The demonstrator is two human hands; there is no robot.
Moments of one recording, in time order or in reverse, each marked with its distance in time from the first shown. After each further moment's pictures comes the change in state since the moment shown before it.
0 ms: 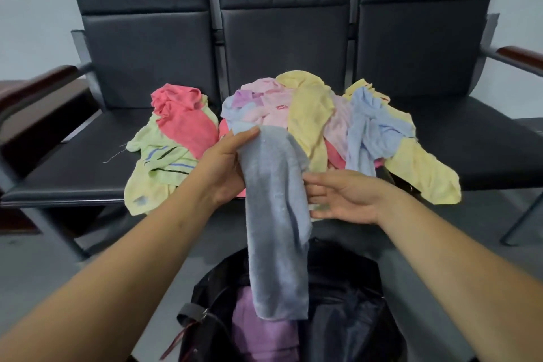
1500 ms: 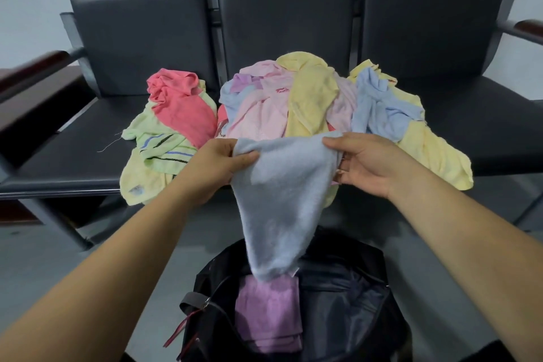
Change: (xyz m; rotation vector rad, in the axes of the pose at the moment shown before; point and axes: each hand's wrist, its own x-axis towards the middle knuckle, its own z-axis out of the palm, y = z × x) left_hand 0.011 -0.018 -0.046 0.796 0.064 0.078; right_hand 0.001 -0.015 -0.012 0.106 0.328 -0.234
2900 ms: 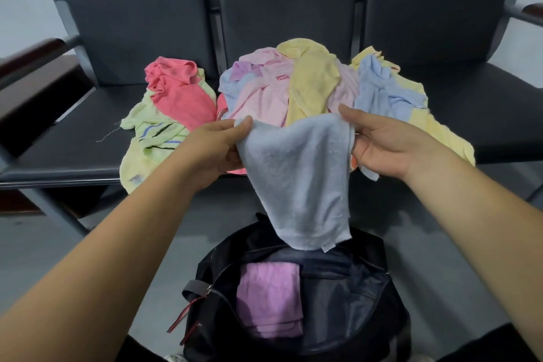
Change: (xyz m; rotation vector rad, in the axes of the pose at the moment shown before) left_hand 0.002 0.012 0.004 -0.294 0.039 -0.144; right_hand -0.014 -0.018 0.000 0.363 -0.121 0.021
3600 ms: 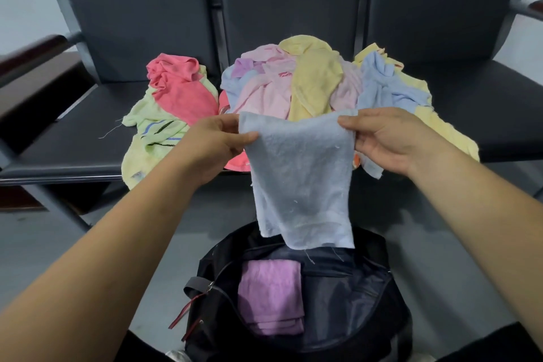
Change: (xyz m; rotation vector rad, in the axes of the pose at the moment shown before) left_hand 0.001 -0.003 -0.007 0.074 -0.045 0.124; right_hand 0.007 0.002 -0.010 -0.347 0.139 -0.165
